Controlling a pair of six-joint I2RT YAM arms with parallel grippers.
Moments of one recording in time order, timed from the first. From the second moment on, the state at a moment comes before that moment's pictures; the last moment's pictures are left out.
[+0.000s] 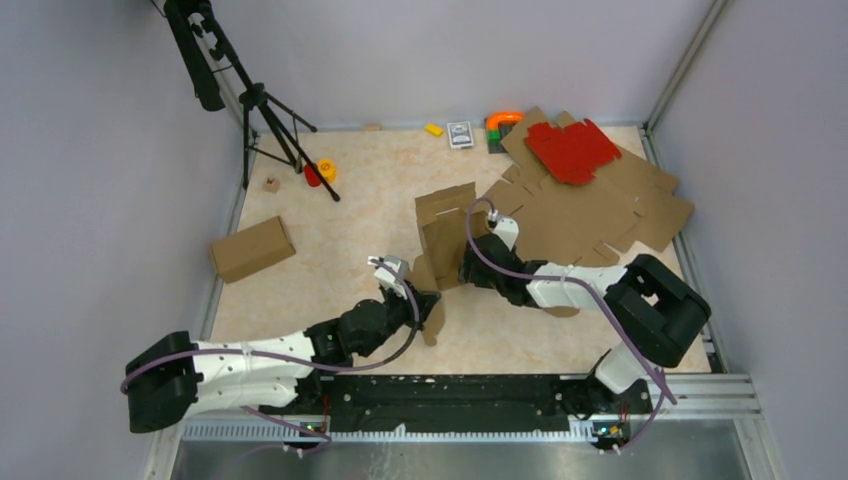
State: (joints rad) left arm -1.16 0.96 0.28 0.46 -0.40 -0.58; right arm 0.82 1.58 0.71 0.08 0.36 0.80
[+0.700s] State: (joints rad) left arm -1.17 0.90 0.28 0.38 -0.44 -0.61; right arm 0.83 1.49 0.70 -0.15 0.42 0.77
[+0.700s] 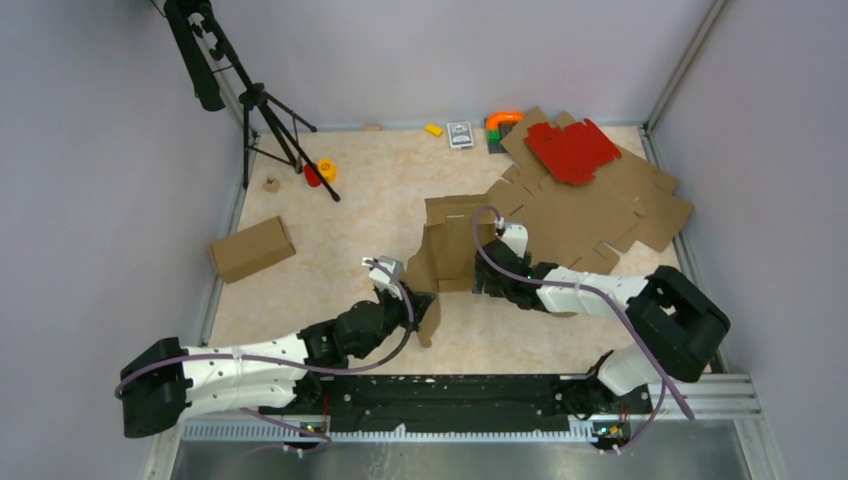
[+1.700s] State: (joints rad) left arm -1.16 0.92 0.34 0.22 -0.49 -0.69; right arm 0.83 1.22 0.60 -0.20 0.37 0.56
